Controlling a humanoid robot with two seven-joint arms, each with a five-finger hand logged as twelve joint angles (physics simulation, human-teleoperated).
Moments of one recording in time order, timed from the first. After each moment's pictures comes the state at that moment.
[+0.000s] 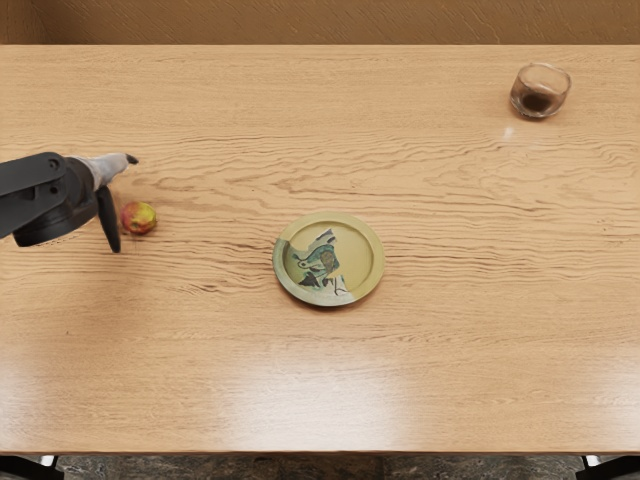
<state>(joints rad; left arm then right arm) -1.21 0.57 0.04 -1.12 0.98 0.01 0.61 -0.10 0.00 0.05 0.24 -0.04 0.13 -0.04</state>
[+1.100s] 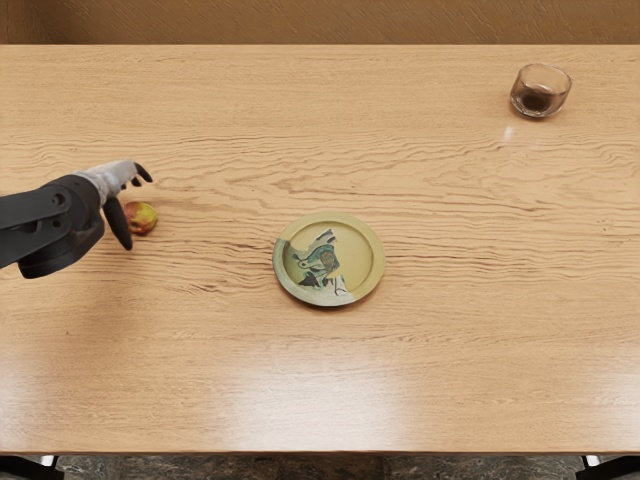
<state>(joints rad) -1.17 0.60 0.05 -1.25 1.05 0.16 0.61 -0.10 0.00 0.05 0.24 -0.04 0.13 -0.04</state>
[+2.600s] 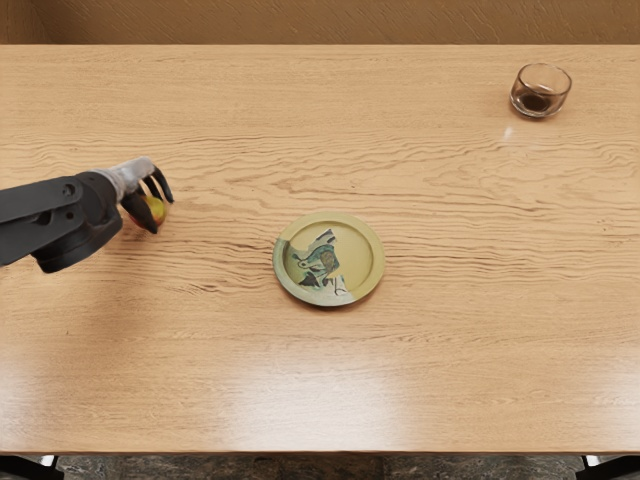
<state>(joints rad) -1.16 0.57 -0.01 -1.25 0.97 0.17 0.61 -0.10 0.00 0.05 0.24 -0.04 0.13 -0.04</state>
